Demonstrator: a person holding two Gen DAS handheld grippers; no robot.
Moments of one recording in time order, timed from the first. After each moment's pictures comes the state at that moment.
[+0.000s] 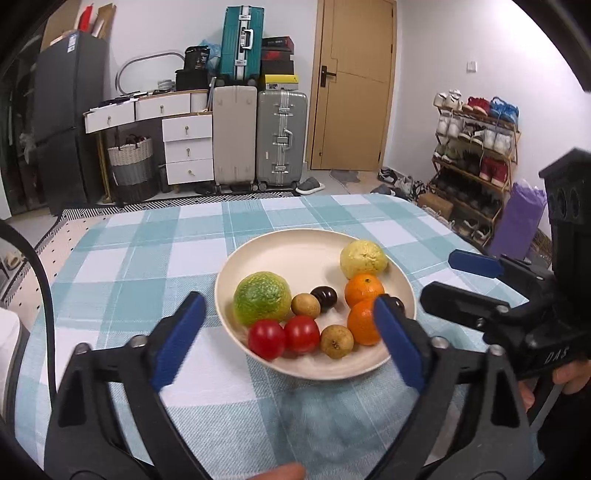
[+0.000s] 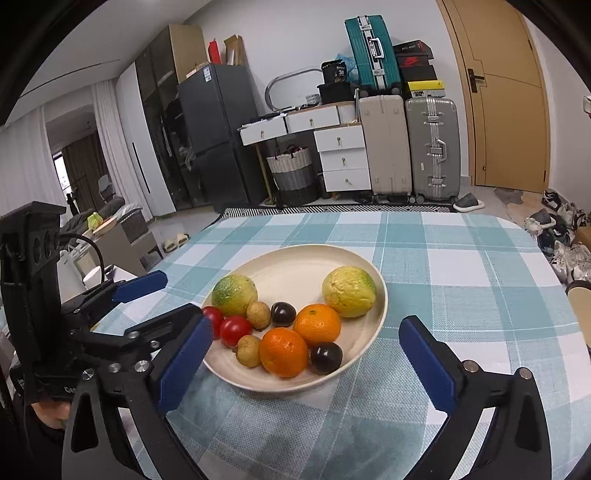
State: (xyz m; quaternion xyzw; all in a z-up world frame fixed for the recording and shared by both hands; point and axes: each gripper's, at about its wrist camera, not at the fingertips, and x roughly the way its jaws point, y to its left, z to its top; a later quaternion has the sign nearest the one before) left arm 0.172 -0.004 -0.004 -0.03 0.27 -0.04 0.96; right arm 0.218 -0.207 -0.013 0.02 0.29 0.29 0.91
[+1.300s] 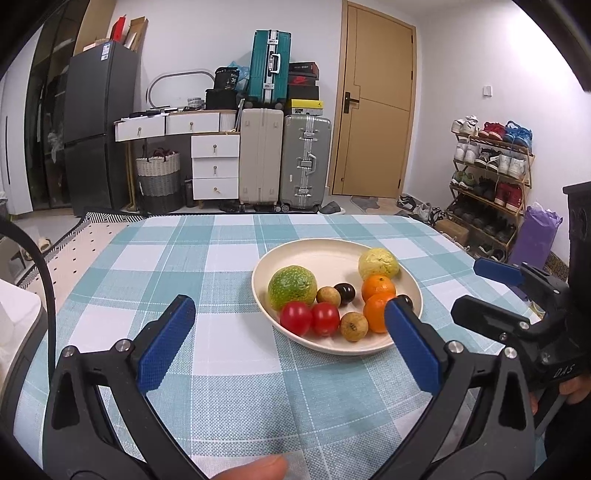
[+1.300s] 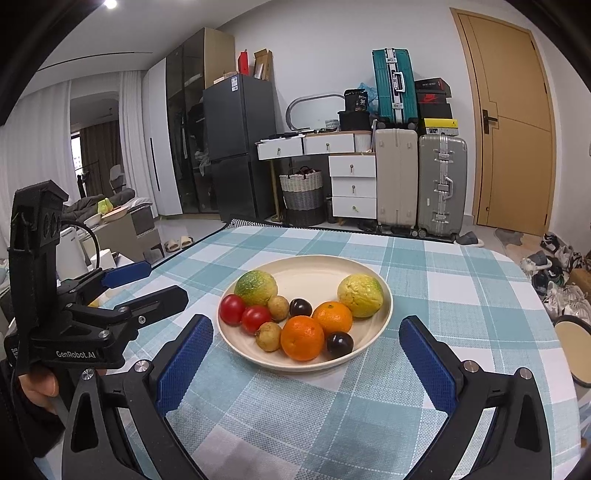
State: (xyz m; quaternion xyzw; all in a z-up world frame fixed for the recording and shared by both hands) left arm 0.119 0.008 -0.001 -0.04 0.22 0.01 0.97; right arm 0.169 -0.205 -0.007 -0.03 0.23 0.30 0.92
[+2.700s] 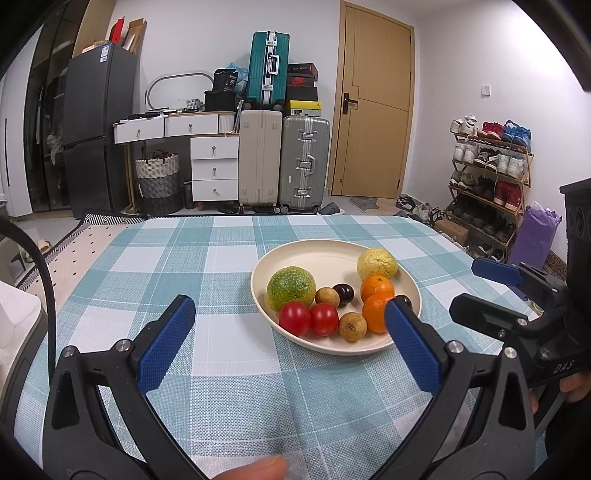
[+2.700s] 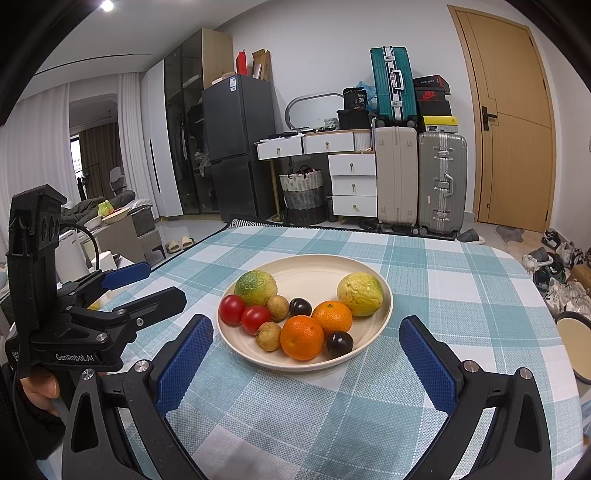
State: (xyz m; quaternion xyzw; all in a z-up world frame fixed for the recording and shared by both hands) left arm 0.120 0.007 -0.002 -0.04 0.22 0.01 0.97; right arm 0.170 -0.204 -0.007 -0.03 0.23 0.30 0.92
